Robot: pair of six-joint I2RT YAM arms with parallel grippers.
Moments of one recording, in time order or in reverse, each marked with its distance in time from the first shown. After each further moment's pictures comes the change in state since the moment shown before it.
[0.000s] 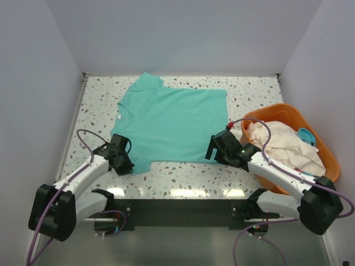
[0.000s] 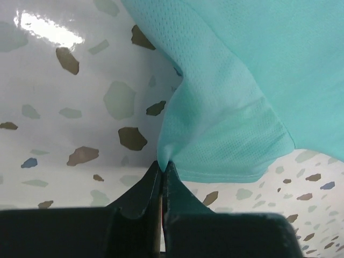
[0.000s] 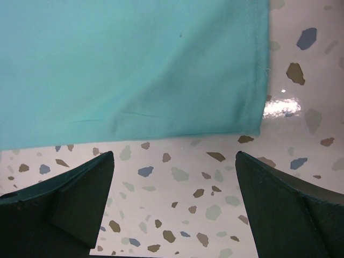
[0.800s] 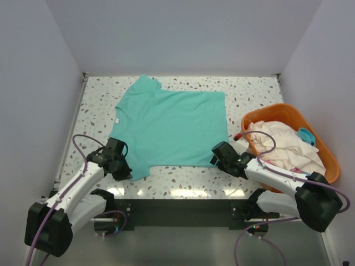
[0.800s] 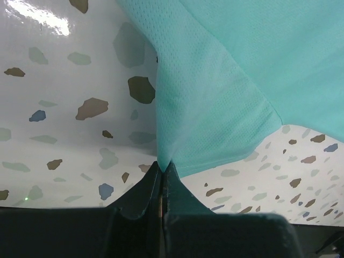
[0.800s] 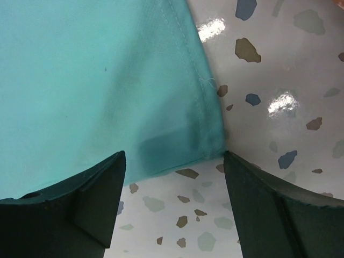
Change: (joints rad) left arm -0.002 -0.164 -0.002 -0.180 0.063 0.000; right arm 0.056 0.016 -0.163 0.076 0.191 0.286
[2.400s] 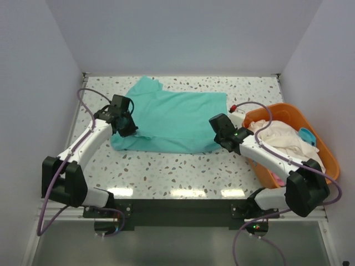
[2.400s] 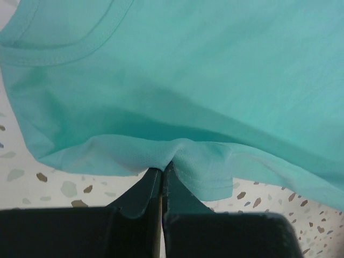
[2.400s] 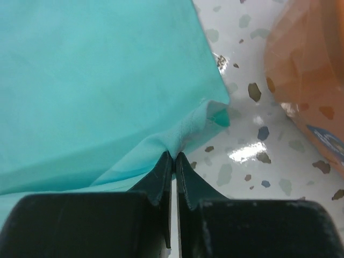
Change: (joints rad) left arm 0.043 0.430 0.550 0.100 -0.101 0.139; right arm -0.122 0.171 0.353 -0.057 0.104 -0.259
